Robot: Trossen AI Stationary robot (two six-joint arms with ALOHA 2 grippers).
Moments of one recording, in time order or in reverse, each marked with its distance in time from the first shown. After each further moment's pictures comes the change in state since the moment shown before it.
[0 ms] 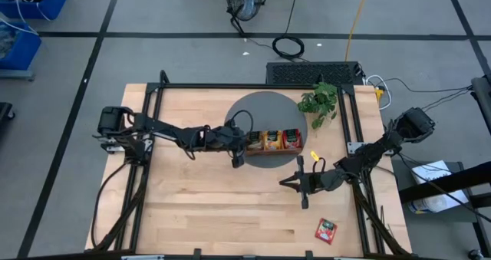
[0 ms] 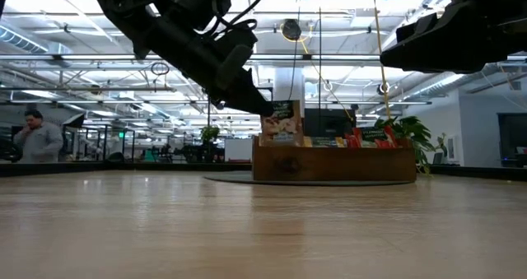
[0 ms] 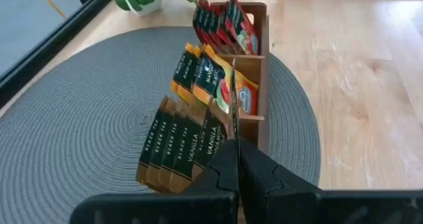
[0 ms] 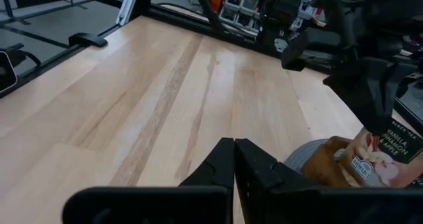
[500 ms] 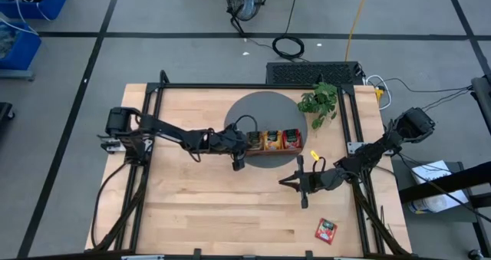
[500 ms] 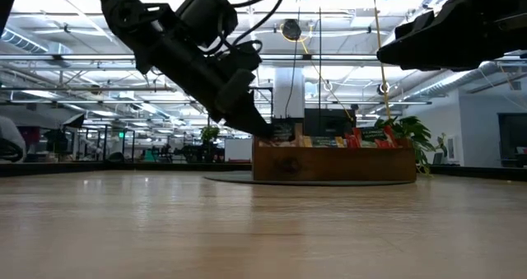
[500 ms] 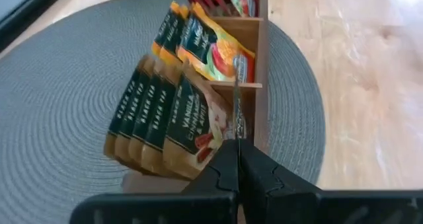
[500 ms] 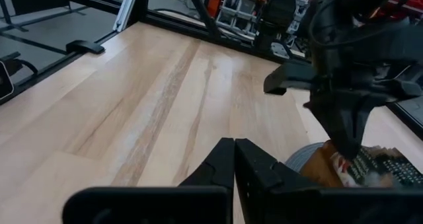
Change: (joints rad) left arm -0.004 0.072 0.000 0.001 0.016 -0.012; right arm -0.004 0.000 0.000 0.022 -0.001 0.001
